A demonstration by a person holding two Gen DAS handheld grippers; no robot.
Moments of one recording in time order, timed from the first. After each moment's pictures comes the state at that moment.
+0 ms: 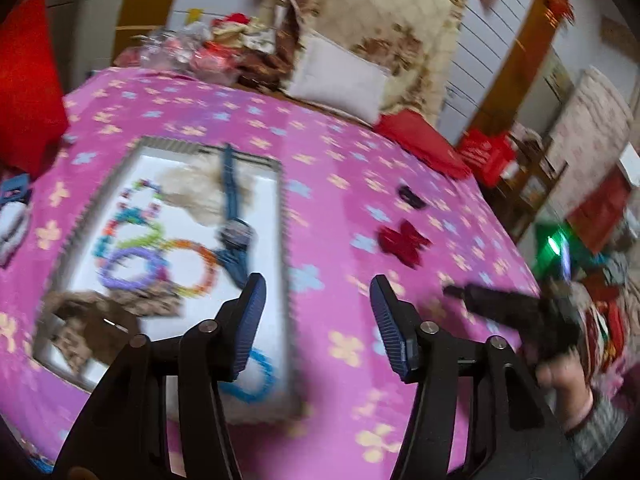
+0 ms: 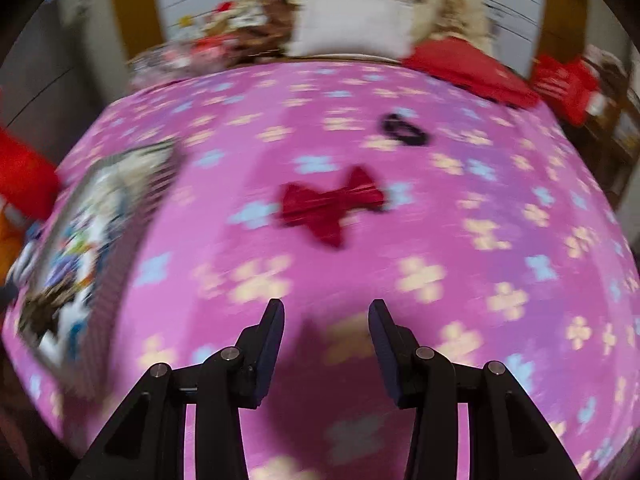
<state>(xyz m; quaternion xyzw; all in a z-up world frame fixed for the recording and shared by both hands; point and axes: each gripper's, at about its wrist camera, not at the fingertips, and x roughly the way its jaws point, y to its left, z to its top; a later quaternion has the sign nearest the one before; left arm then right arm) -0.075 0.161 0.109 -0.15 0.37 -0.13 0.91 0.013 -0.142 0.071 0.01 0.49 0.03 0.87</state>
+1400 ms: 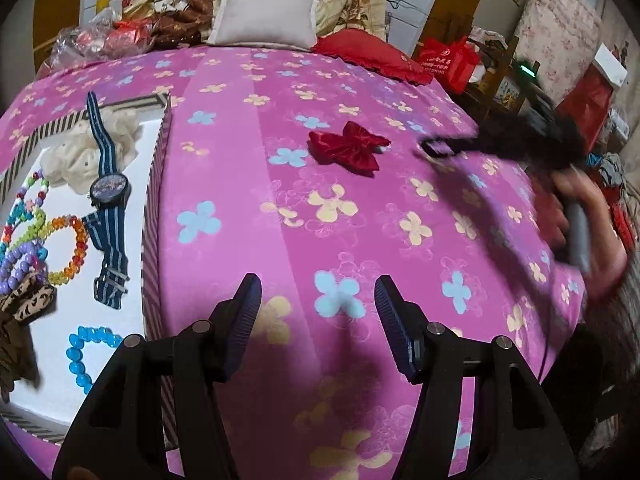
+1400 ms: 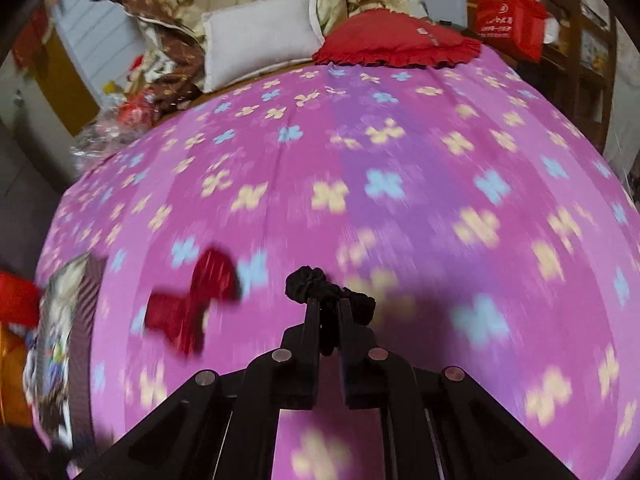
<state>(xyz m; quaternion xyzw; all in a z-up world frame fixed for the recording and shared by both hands) -0.055 0.062 0.046 -0.04 0.43 -0.20 0.88 0.041 -0.251 0.066 0.13 0.48 0.01 0.87</state>
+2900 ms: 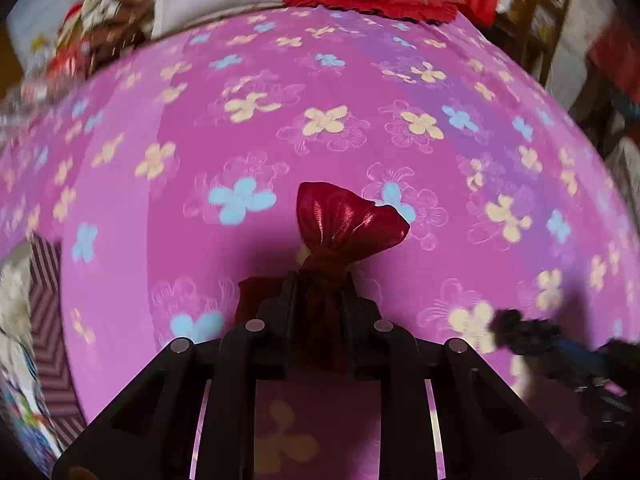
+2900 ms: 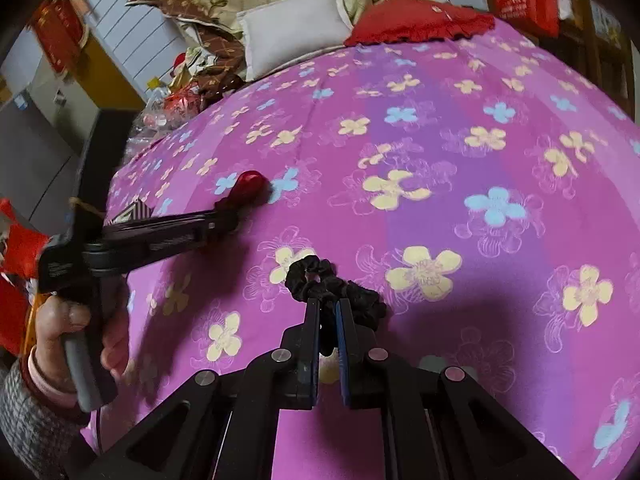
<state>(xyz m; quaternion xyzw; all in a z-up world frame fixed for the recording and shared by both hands) 0.128 -0.077 0.022 0.07 0.52 -0.17 0.83 -0.001 -0.256 0.027 0.18 0.47 0.09 0.86</state>
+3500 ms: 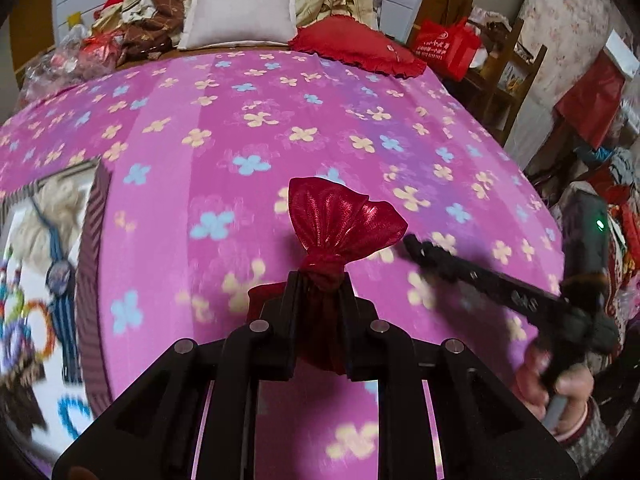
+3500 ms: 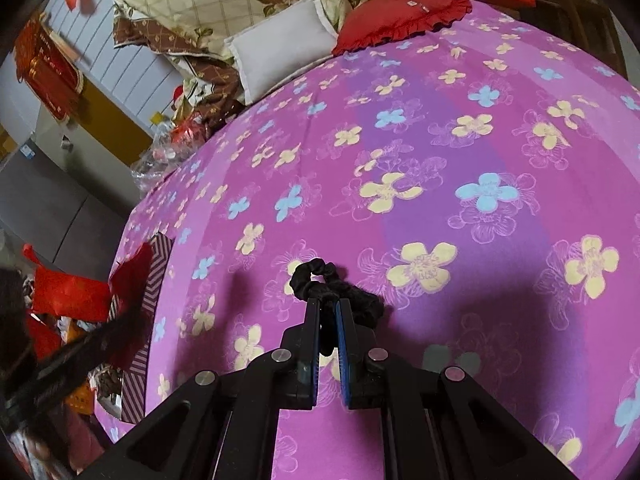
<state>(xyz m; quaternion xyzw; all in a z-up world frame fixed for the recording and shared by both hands) 0.000 -0.031 0.091 -0.01 0.47 -0.20 0.86 -0.016 -0.269 0.036 0.25 0.44 0.10 0.85</state>
